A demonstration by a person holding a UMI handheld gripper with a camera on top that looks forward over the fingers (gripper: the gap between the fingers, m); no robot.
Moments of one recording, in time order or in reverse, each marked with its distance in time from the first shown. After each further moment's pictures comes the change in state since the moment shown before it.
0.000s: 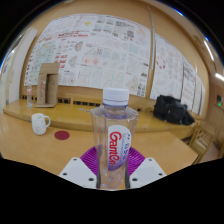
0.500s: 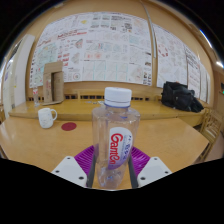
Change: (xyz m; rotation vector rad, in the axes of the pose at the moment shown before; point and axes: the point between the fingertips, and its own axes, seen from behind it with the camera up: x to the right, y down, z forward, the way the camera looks) arm -0.010 0.056 -0.004 -0.053 -0.122 0.085
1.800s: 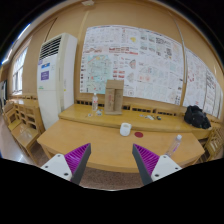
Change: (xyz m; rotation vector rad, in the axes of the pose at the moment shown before) arm -0.377 -0.145 -0.411 -0.044 -0.228 -0.117
